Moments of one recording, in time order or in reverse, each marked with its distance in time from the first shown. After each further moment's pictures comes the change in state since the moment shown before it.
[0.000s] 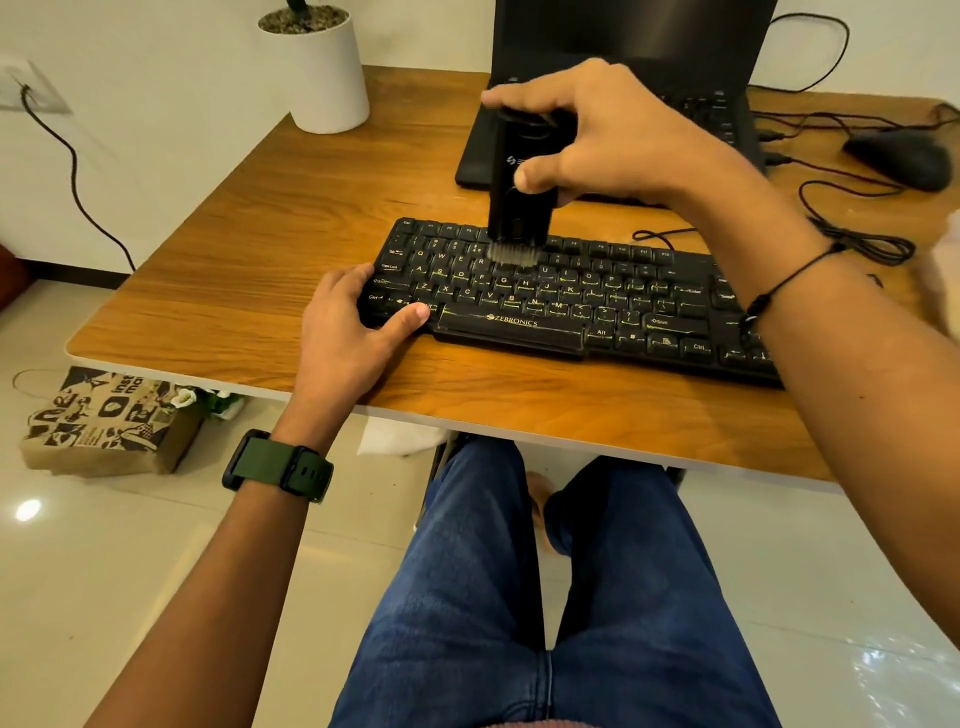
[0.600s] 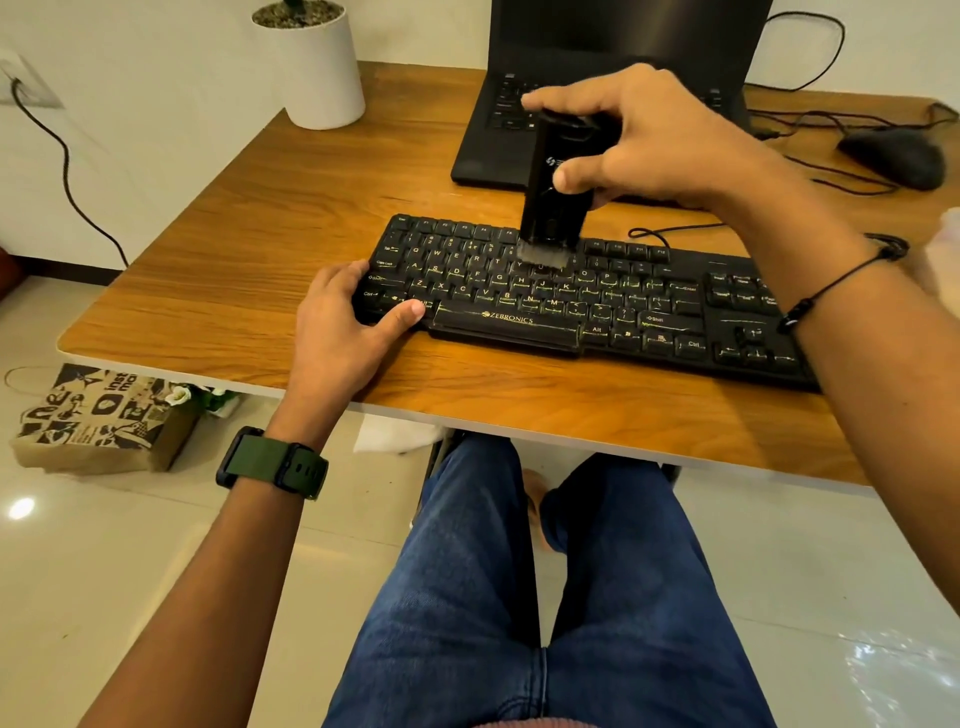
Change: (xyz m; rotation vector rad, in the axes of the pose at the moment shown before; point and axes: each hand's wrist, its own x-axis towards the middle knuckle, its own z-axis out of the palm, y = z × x) left_hand 0.001 -0.001 0.001 0.012 0.006 0.004; right_hand -0.014 0.019 -0.013 0.025 0.010 0.050
